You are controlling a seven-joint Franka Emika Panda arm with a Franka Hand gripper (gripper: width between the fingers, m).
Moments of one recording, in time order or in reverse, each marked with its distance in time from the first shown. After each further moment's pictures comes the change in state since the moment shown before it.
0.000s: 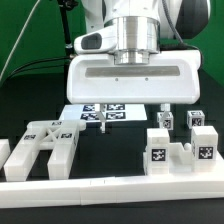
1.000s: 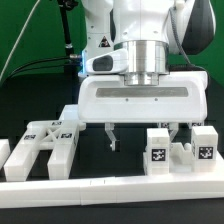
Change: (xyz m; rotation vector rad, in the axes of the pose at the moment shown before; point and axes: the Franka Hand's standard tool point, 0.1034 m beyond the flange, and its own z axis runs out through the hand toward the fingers) arm -0.016 -0.012 0.026 0.001 -0.033 -0.036
